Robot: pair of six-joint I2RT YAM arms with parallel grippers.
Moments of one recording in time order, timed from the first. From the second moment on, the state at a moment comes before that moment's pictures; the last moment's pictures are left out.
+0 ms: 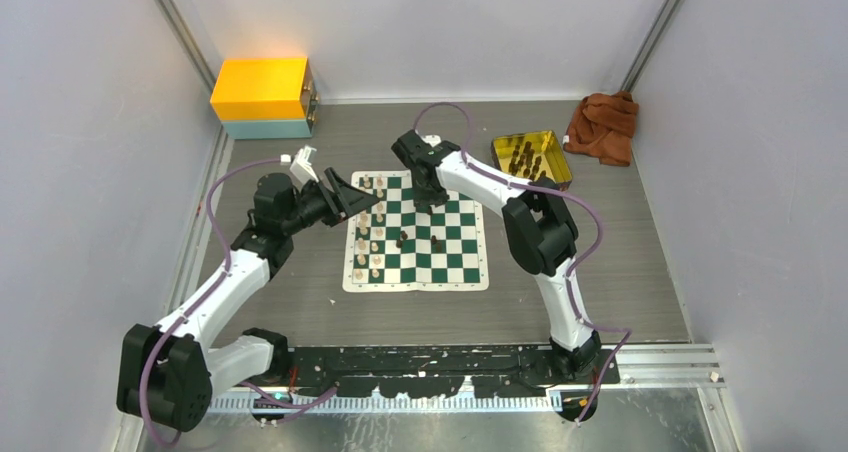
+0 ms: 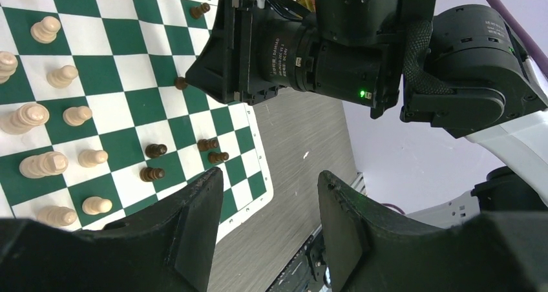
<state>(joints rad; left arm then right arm) -0.26 1.08 0.63 0.17 0.54 -0.84 0.71 2.15 1.77 -0.80 0.30 0.55</state>
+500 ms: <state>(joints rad) -0.26 1.10 0.63 0.17 0.54 -0.84 0.70 2.17 1.77 -0.80 0.28 0.55</state>
